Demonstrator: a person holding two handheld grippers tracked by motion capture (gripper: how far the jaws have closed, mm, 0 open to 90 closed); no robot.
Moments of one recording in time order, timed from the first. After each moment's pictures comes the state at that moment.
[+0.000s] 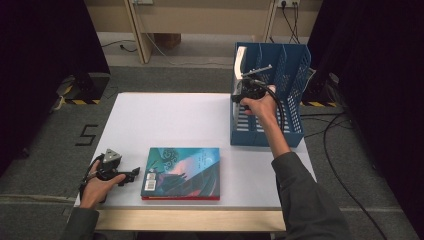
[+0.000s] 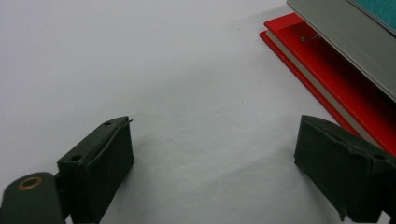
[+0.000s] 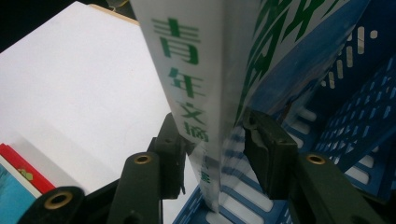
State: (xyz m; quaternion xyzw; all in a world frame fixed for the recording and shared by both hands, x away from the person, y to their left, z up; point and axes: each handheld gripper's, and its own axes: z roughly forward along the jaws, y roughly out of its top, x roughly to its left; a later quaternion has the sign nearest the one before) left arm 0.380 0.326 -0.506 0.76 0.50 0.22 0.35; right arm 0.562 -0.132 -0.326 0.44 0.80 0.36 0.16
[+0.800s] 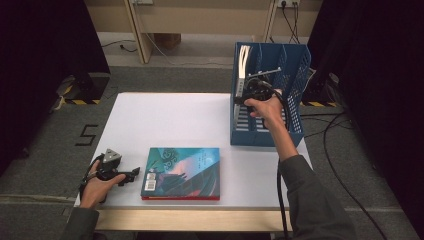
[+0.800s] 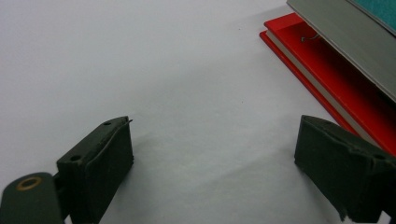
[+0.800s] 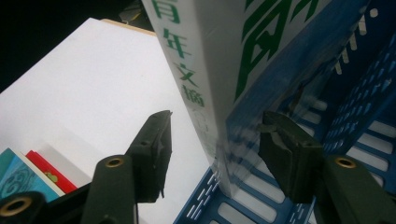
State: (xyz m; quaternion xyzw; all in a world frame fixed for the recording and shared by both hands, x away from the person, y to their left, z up) left arm 0.380 0.326 -0.506 0.76 0.50 0.22 0.35; right arm 0.557 -0.151 -0.329 0.47 0.78 0.40 0.13
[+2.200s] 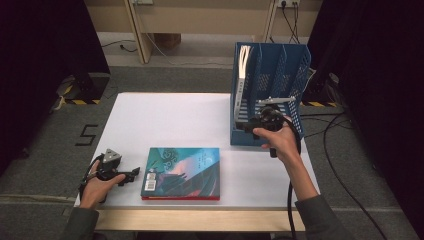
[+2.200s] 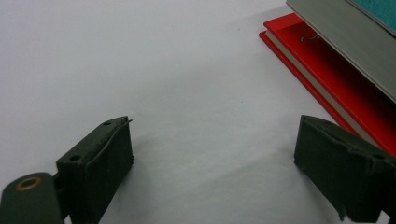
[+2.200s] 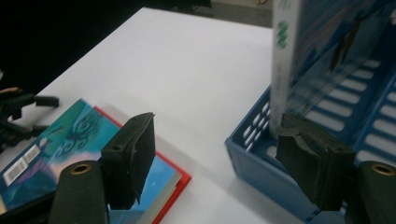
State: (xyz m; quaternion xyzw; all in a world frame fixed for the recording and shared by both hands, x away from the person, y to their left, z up) left arm 0.380 0.327 -0.506 0.76 0.50 0.22 0.35; right arm 0.471 -0.173 -0.356 0.43 0.78 0.45 0.08
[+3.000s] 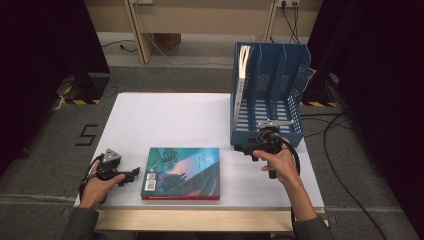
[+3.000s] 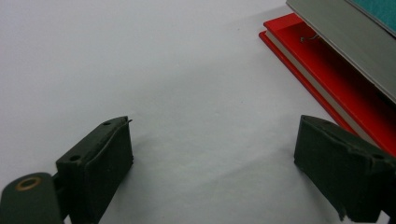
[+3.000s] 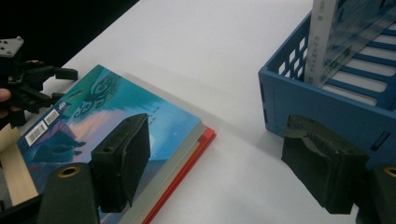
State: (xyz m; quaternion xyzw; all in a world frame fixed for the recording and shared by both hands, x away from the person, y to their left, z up) left arm 0.380 0.327 -0.506 0.76 0.50 0.22 0.35; right arm 0.434 -0.177 -0.401 0.43 0.78 0.46 0.05
